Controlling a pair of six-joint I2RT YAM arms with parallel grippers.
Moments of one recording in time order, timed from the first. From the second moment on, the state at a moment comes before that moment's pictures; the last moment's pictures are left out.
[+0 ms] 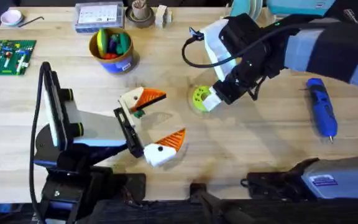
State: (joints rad) left arm -0.10 0.01 0.01 -0.10 1.00 0.00; right arm 0.50 1.60 1.07 -0.90 -0.14 -0.14
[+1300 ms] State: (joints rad) left arm -0.10 0.01 0.01 -0.10 1.00 0.00; right arm 0.49 1.51 0.92 -0.74 -0.19 0.05
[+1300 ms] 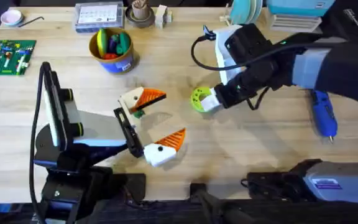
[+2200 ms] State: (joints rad) left arm -0.10 0.01 0.01 -0.10 1.00 0.00; right arm 0.53 1.50 0.92 -0.68 -0.12 0.06
